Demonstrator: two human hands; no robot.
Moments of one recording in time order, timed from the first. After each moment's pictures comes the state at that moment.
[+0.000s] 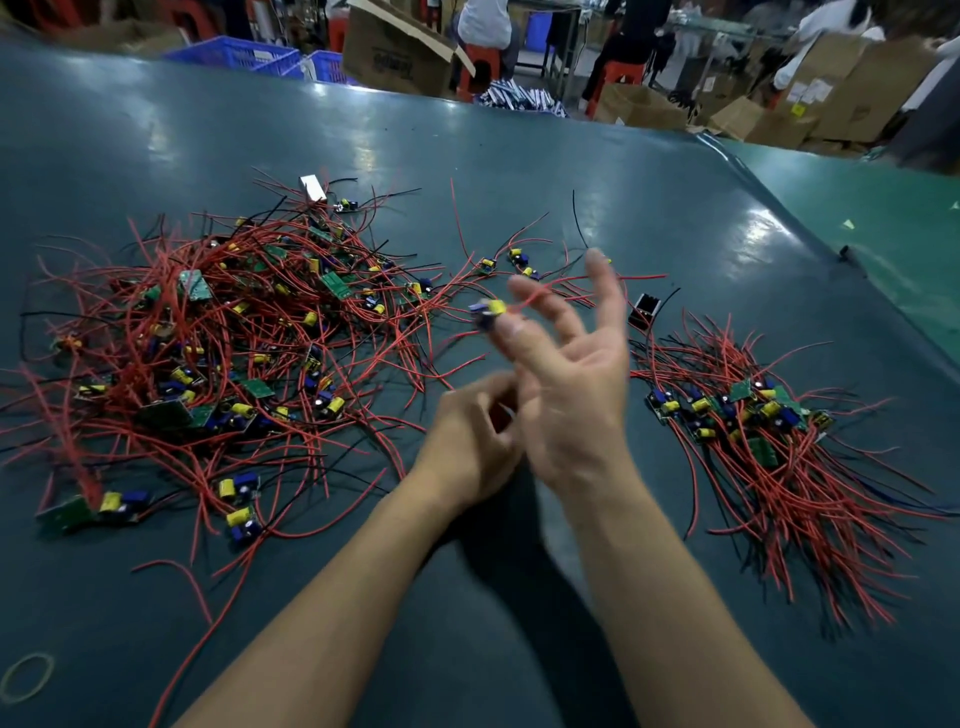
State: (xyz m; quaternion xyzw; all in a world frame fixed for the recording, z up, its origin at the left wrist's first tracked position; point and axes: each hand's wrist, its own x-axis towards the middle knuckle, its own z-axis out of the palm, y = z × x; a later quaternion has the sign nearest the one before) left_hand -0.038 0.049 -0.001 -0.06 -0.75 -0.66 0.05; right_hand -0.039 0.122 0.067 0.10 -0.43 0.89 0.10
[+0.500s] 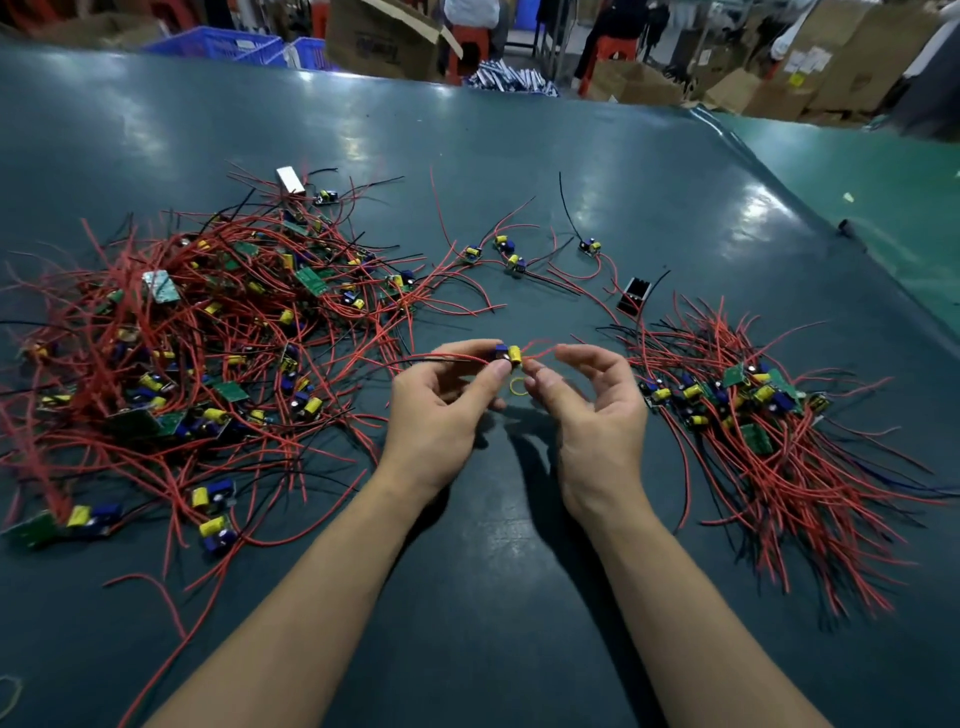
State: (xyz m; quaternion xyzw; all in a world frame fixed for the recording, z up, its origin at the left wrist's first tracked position) left_hand -0.037 0.046 0.014 -0.01 -0.65 -0.75 0.11; right_hand -0.039 0.169 0.009 -0.03 -0.56 0.82 0.15
